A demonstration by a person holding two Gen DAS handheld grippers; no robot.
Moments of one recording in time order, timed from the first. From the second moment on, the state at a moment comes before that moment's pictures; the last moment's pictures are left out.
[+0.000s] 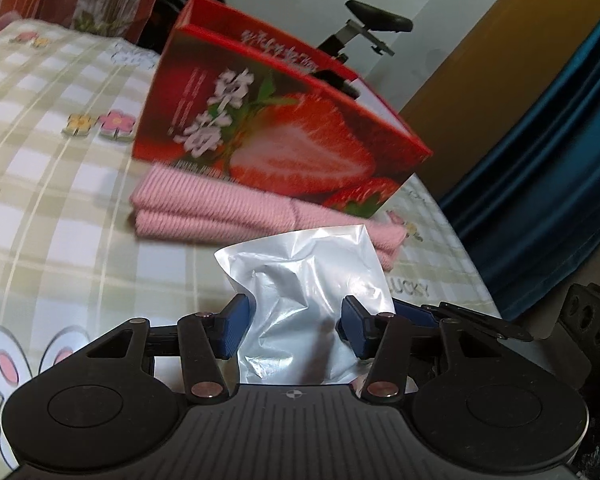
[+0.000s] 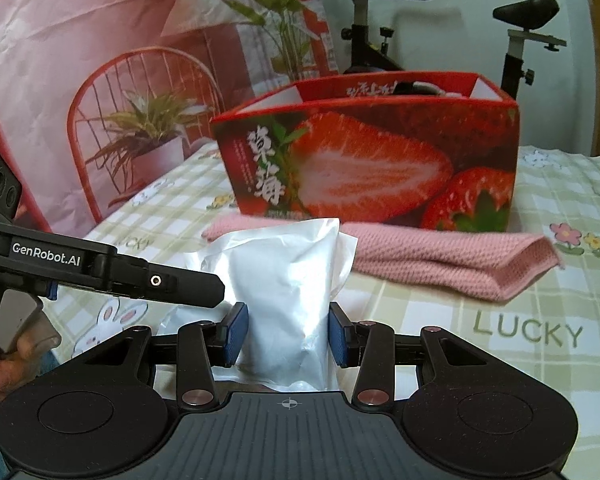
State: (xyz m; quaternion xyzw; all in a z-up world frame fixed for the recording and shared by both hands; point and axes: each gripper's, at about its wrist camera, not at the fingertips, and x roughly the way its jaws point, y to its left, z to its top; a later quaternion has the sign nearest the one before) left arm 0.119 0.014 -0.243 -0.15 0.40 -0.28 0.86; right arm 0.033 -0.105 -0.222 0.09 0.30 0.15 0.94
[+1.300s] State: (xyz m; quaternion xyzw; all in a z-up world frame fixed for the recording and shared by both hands) left arm 0.172 0.047 -0.252 -0.14 0.45 -0.25 0.84; right arm 0.111 -0.114 -0.245 0.14 0.38 0.13 0.91
